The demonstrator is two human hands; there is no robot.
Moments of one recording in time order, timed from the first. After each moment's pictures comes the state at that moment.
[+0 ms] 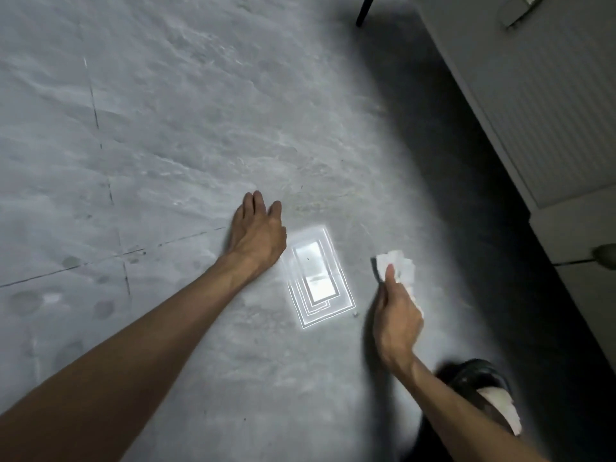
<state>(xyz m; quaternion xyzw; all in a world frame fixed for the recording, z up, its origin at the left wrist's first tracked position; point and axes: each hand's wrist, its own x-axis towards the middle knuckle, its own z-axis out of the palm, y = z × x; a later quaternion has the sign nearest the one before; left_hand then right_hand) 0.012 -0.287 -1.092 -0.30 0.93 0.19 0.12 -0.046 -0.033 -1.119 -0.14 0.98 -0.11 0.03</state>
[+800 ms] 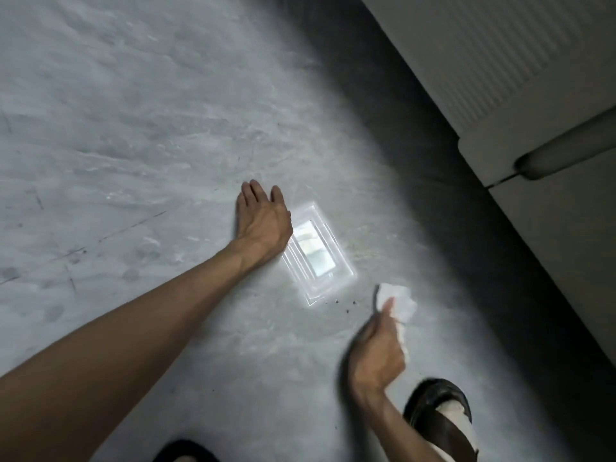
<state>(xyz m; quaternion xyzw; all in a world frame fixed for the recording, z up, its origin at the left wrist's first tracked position) -0.033 -0.179 -1.086 -0.25 0.93 0.17 0.20 0.055 0.066 -1.126 0.08 0.98 -0.16 0.05</state>
